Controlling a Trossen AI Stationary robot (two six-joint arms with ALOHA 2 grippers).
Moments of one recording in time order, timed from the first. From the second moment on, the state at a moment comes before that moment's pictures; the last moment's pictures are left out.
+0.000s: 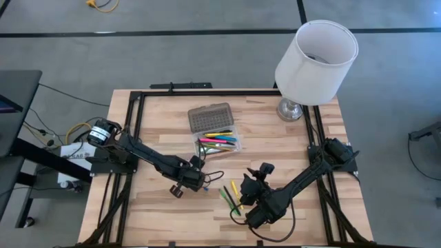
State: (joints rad) left arm -0.31 1.75 0.96 -0.53 -0.15 0.33; right arm 0.66 2.01 1.50 -1.24 0.97 1.01
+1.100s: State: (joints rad) left arm -0.36 1.71 0.96 -0.45 -0.40 0.30; right arm 0.65 2.01 1.50 -1.24 0.97 1.01
